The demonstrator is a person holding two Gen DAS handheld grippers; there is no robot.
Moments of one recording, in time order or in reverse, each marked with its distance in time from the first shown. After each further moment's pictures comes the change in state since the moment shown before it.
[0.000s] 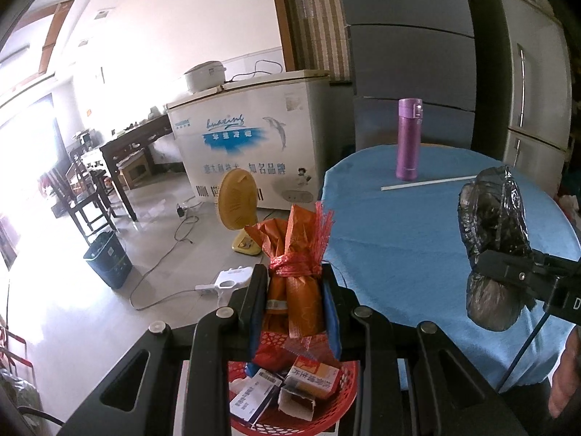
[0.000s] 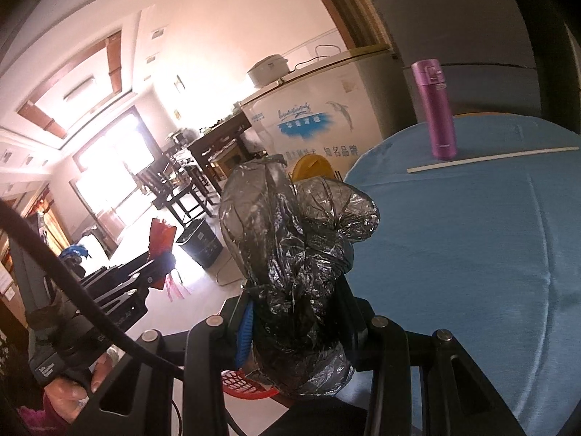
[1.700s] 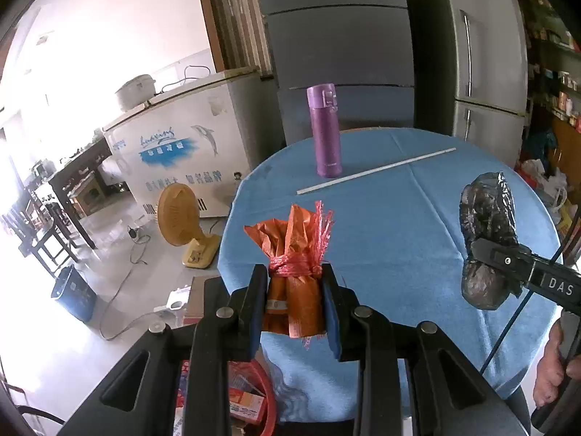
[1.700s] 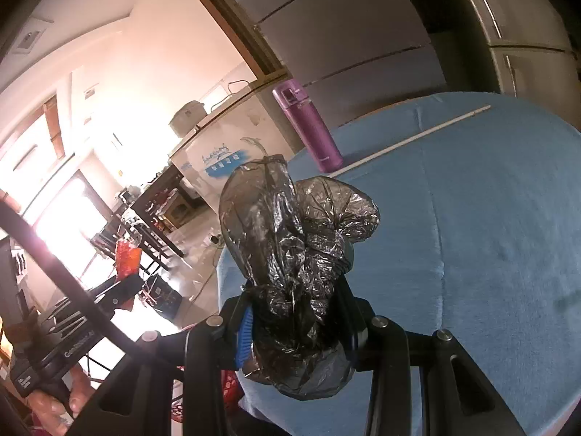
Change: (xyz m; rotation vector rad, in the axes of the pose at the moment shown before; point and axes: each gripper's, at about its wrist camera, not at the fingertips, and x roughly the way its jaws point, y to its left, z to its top) left arm 0.026 -0.123 0.039 0.157 0.020 -0.160; right arm -0.058 -0.123 -0.010 0.251 -0.136 -0.187
